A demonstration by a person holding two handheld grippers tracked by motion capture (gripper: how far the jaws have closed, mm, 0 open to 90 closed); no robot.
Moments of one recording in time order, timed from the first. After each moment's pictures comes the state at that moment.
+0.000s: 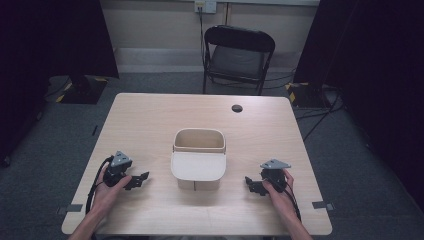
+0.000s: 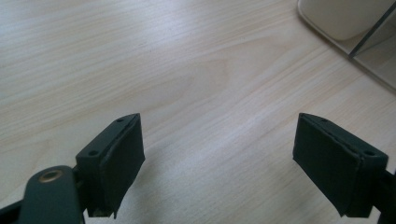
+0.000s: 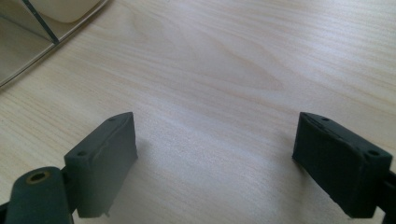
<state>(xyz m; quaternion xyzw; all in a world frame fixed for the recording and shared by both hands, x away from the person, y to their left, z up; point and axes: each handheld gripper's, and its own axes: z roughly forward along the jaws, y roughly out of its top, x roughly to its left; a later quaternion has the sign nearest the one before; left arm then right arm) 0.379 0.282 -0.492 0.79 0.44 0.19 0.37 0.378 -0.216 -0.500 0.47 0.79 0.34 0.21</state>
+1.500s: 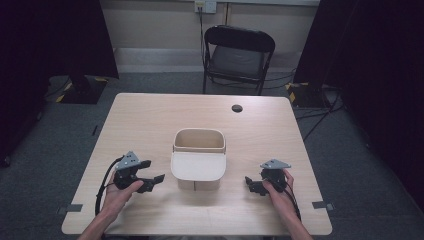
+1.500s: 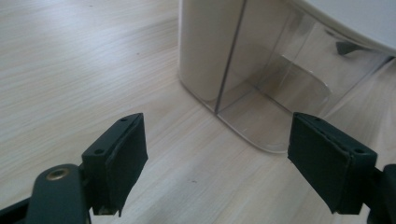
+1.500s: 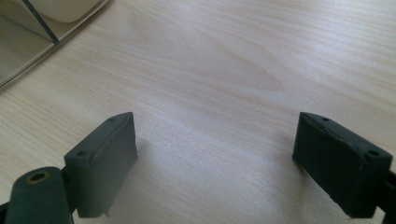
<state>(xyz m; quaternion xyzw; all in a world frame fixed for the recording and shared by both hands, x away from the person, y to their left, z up) 0.359 0.238 -0.461 0.80 0.35 0.14 0.47 0.378 -0.216 -0.501 0.47 0.79 0.34 0.21</state>
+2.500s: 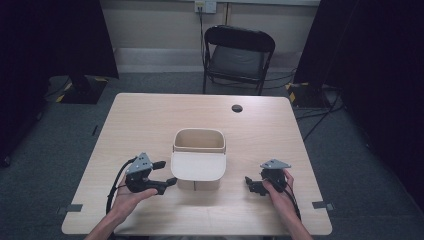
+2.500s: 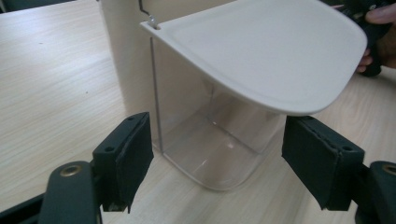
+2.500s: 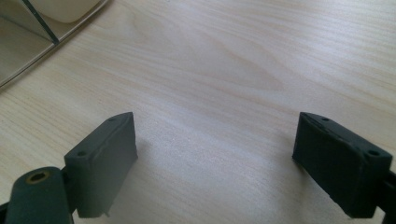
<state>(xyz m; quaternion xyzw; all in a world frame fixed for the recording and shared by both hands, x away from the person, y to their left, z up) 0.351 0.205 -0.446 0.80 0.31 0.13 0.50 0.378 -0.216 -0.500 0.47 0.79 0.34 0.21</state>
